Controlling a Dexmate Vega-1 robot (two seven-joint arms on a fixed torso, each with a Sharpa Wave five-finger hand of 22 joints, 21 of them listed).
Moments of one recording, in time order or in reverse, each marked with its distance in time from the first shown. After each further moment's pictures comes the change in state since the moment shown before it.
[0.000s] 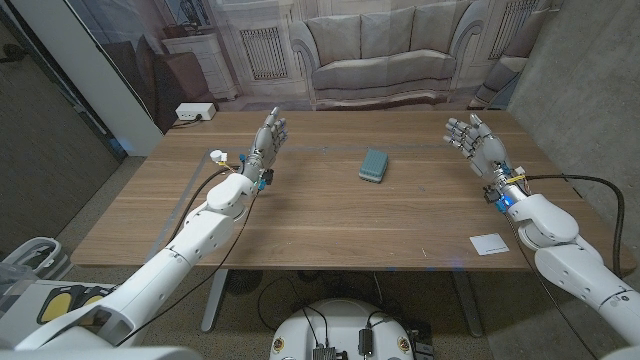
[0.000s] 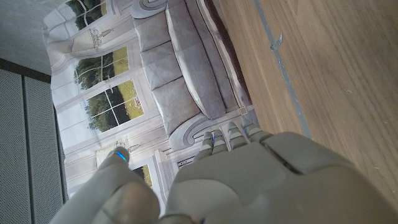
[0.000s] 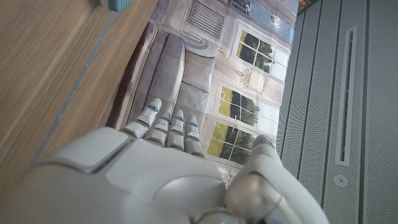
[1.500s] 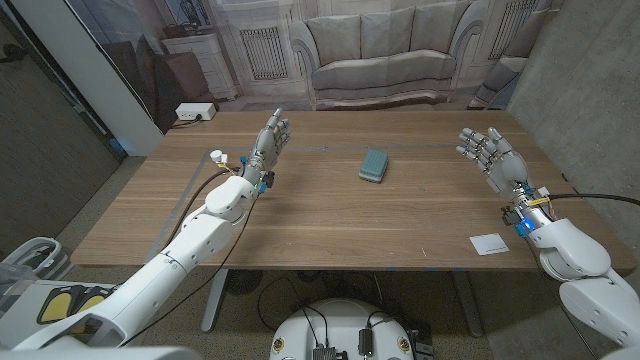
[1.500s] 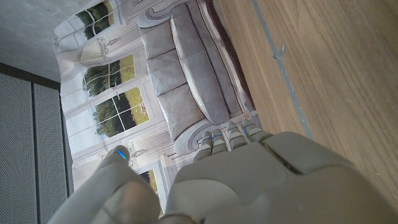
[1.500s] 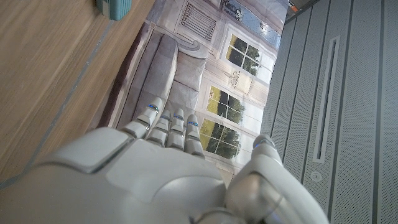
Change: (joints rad) left arm 0.025 0.020 0.001 -0.044 0.004 0.001 -0.008; left_hand 0.012 0.004 -0.004 -0.004 0.000 0.011 -0.011 0.000 0.000 0.011 0.000 0.000 0.000 0.005 -0.005 0.000 0.000 0.000 0.000 0.000 0.000; right arm -0.256 0.004 0.156 -0.143 -0.056 0.089 -0.031; right_hand 0.000 0.000 -0.004 -0.012 0.000 0.011 -0.011 0.000 0.000 0.018 -0.011 0.000 0.000 0.014 -0.004 0.000 0.000 0.016 -0.005 -0.015 0.000
